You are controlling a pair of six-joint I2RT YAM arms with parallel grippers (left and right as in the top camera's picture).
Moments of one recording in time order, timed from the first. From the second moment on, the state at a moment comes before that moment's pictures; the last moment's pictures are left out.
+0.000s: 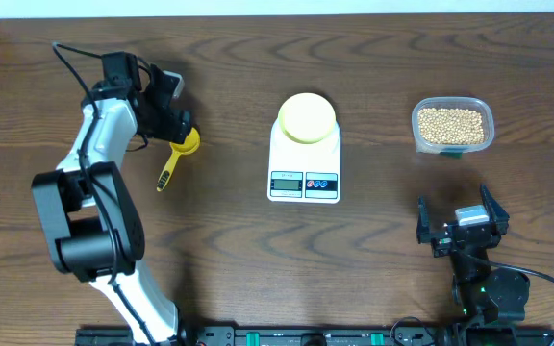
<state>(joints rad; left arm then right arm) 0.16 2.00 1.42 -0.65 0.23 0.44 0.00 0.01 0.01 -0.06 -0.12 -0.23</state>
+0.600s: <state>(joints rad) 0.18 2.05 1.42 -0.63 0.22 0.46 0.00 0.01 0.01 -0.06 -0.12 -0.23</state>
